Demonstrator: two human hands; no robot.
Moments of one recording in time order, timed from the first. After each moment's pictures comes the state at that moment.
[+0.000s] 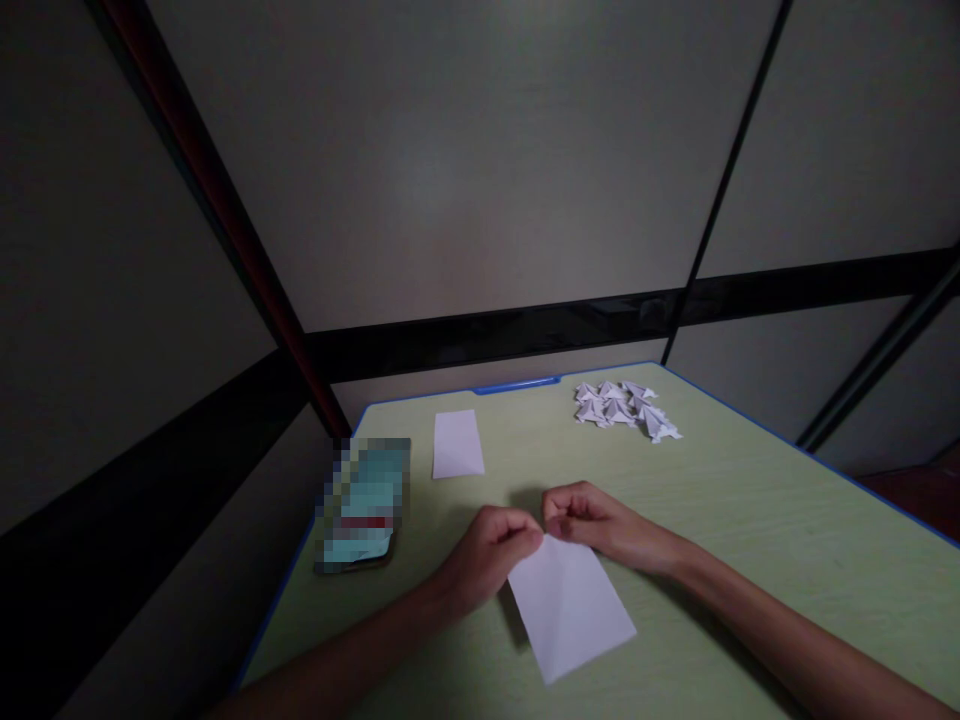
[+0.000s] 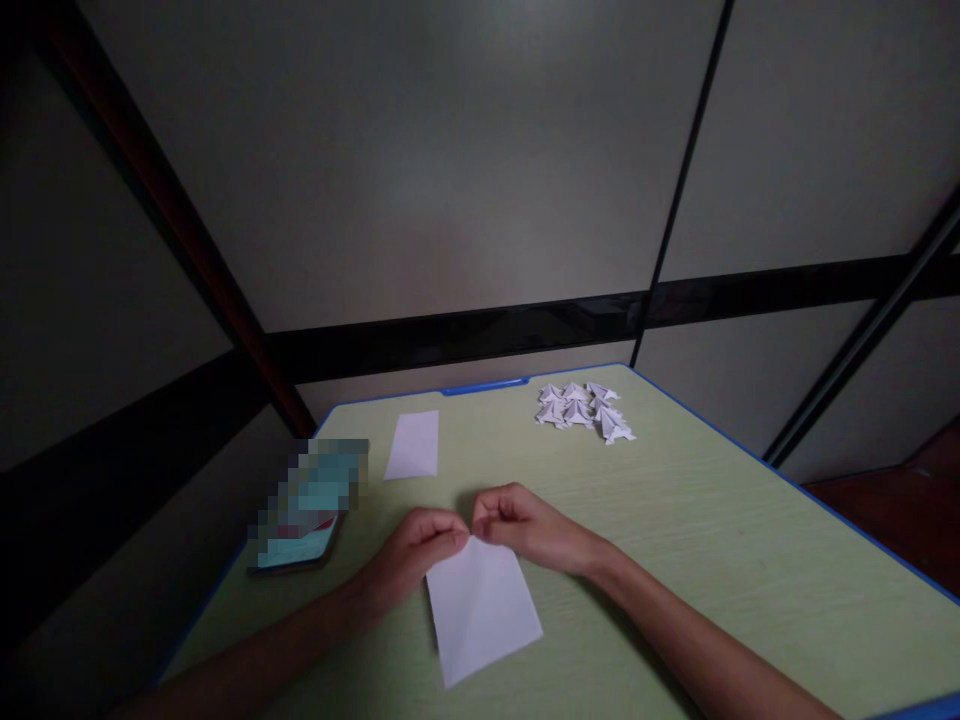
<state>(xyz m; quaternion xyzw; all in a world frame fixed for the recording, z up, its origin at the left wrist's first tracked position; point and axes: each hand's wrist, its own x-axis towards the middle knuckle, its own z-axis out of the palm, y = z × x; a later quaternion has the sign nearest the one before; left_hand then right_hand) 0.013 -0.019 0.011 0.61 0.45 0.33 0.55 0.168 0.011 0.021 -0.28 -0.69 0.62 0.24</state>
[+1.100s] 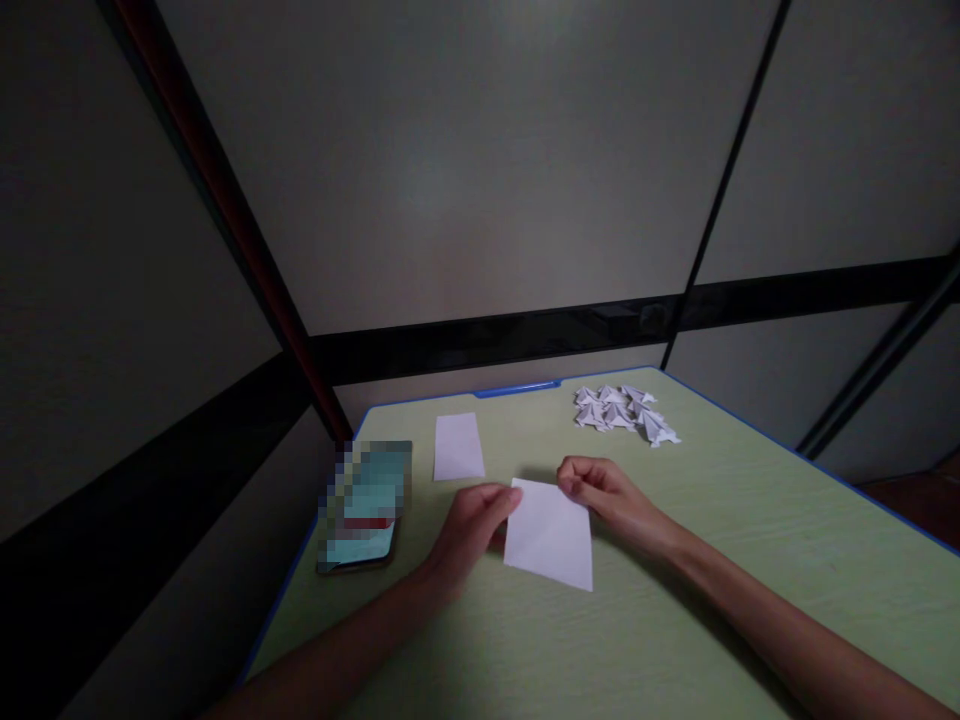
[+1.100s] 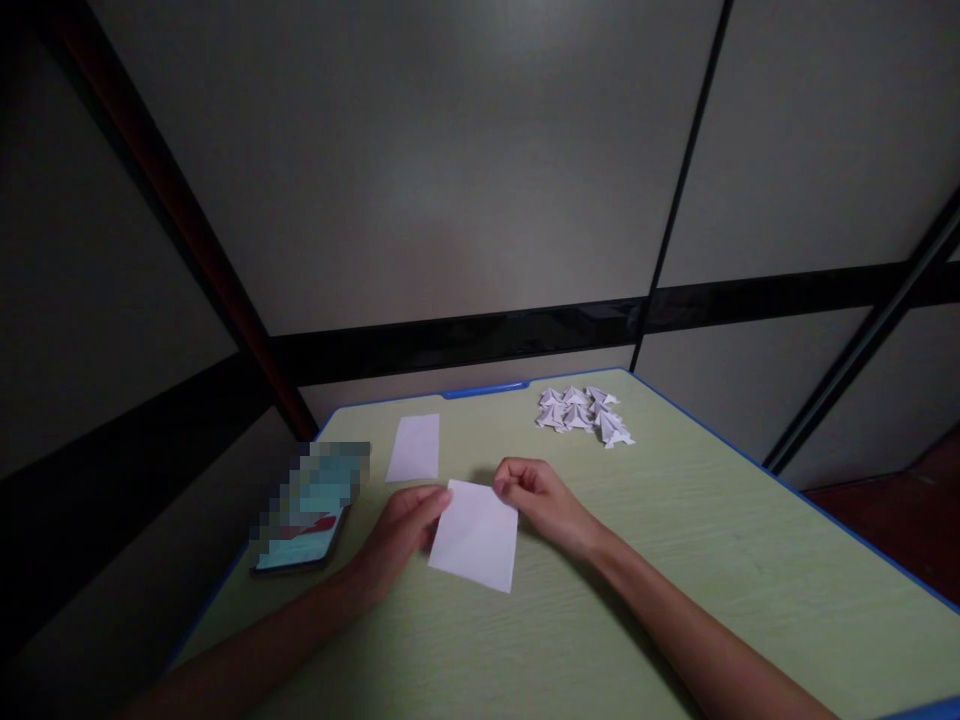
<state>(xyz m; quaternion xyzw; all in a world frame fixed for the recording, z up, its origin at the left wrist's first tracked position) 0.004 -0.008 0.006 0.52 0.47 0.43 0.57 0.176 0.024 0.013 -0.33 -0.63 0.59 0.38</state>
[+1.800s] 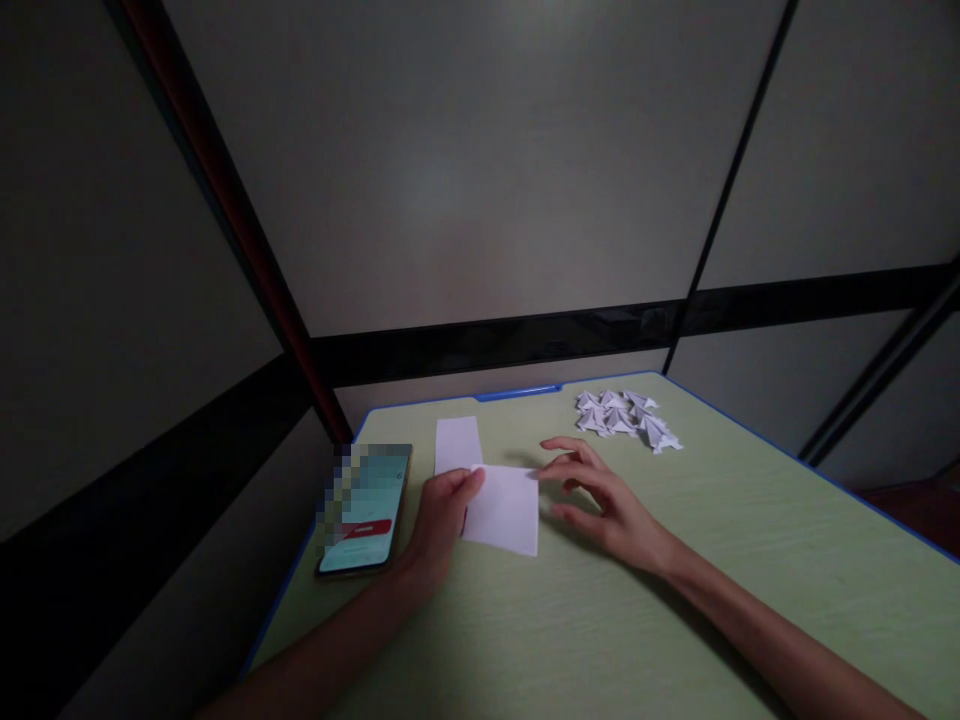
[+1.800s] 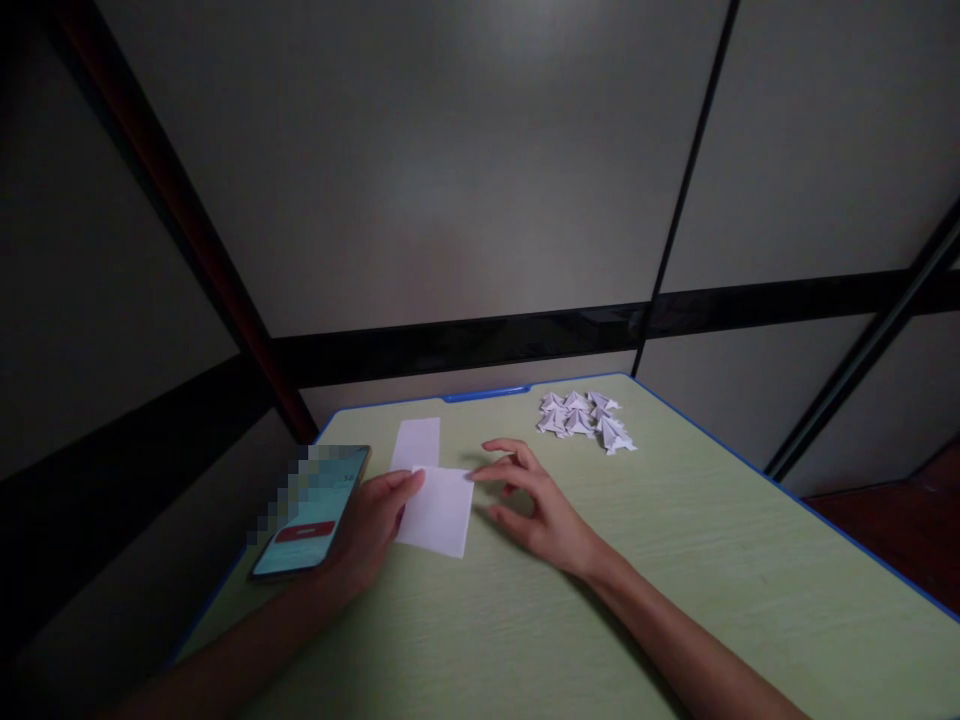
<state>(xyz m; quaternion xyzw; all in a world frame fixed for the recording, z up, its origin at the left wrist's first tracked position) -0.018 0.007 0.003 0.50 0.54 0.50 0.45 0.179 0.022 0.016 -0.28 -0.79 0.35 0.42</state>
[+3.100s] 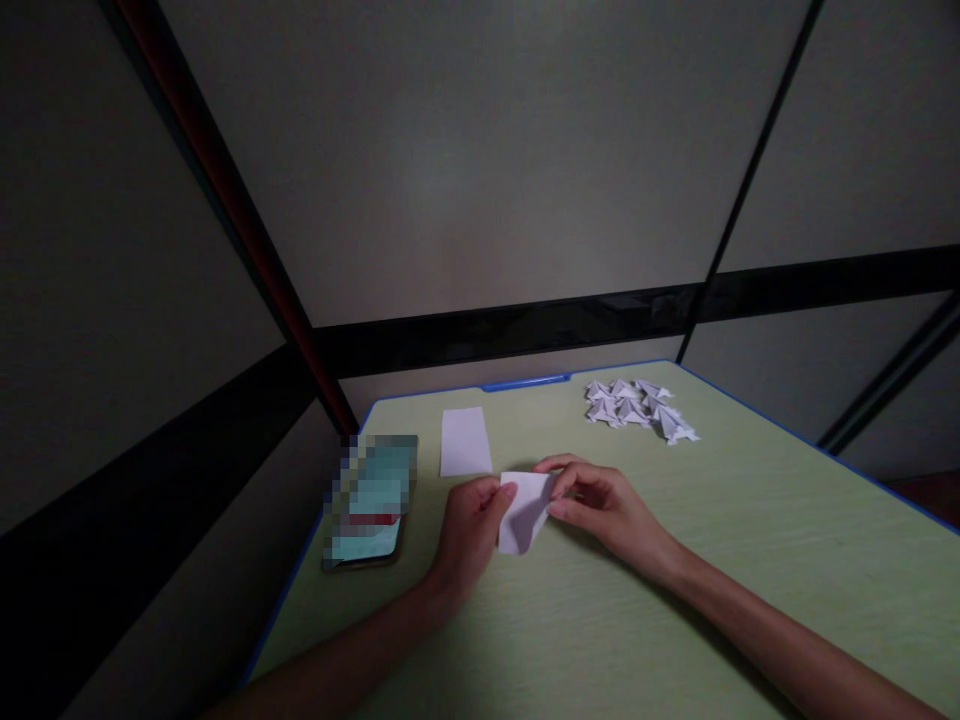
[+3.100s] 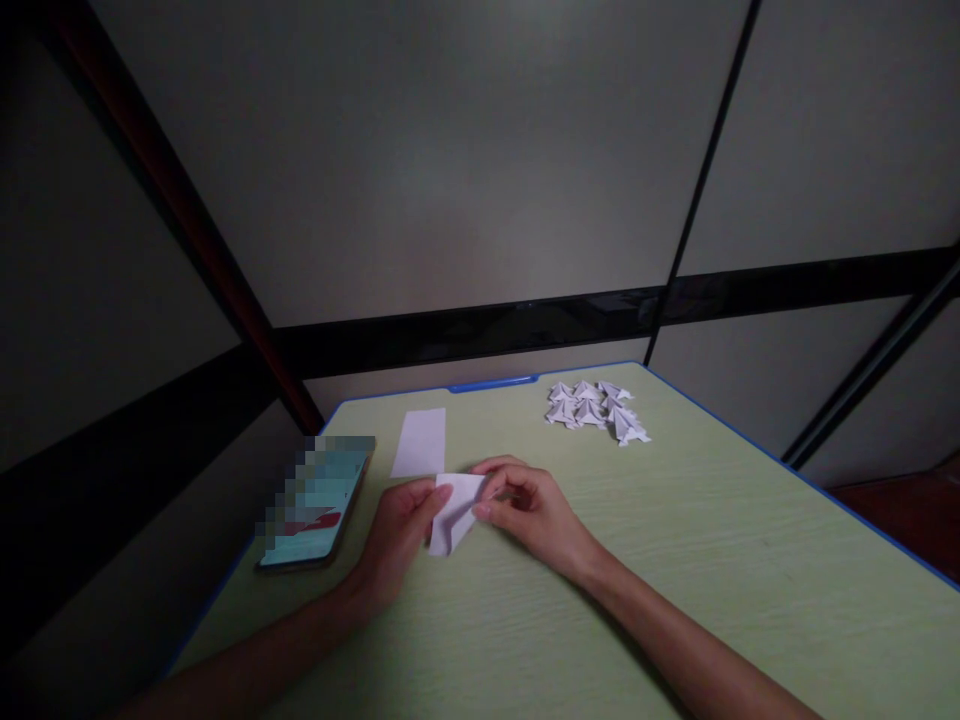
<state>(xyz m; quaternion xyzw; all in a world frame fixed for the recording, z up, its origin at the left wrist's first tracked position) 0.004 -0.008 0.008 0.55 0.55 0.48 0.41 0.161 0.016 0.010 -0.28 -0.66 0.55 0.44</state>
